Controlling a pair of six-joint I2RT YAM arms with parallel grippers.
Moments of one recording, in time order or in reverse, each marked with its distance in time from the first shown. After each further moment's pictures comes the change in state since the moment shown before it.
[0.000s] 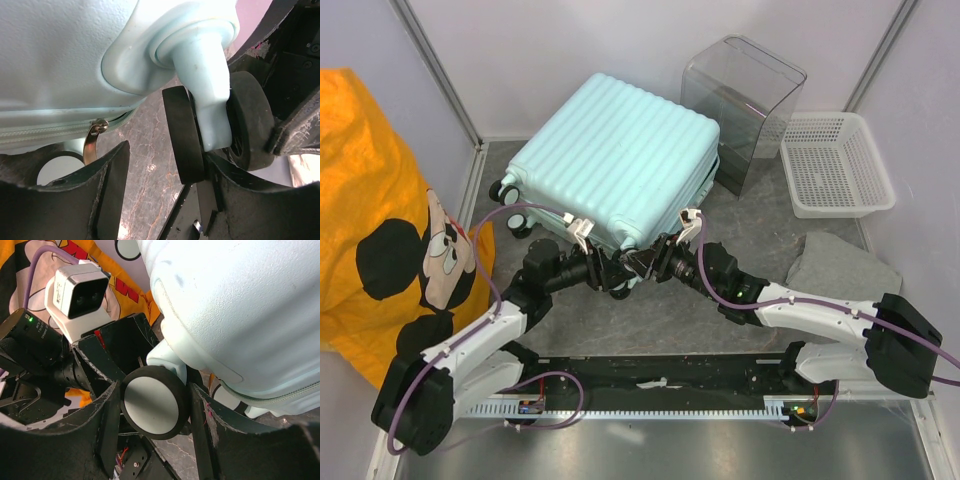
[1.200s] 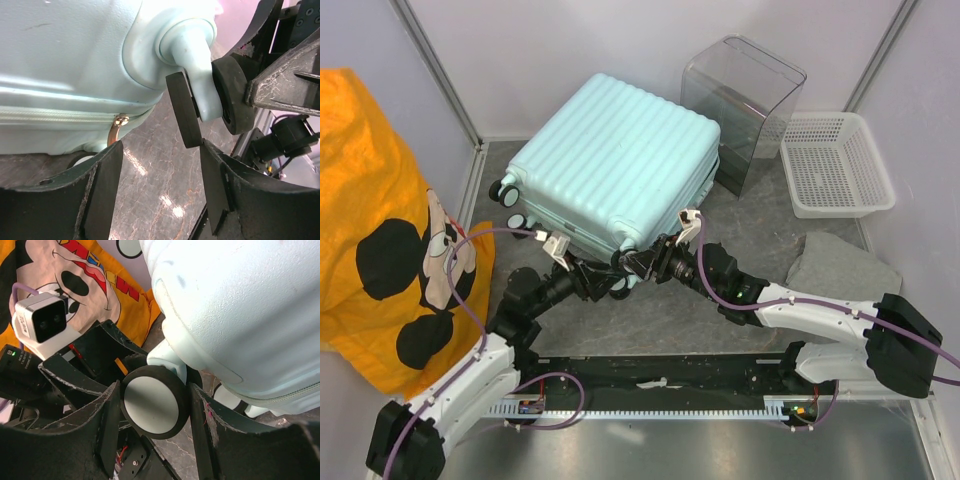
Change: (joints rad) left arm 0.009 -0.304 -0.188 0.078 -0.149 0.029; right arm 0.005 -0.002 0.000 -0.002 0.000 -0.009
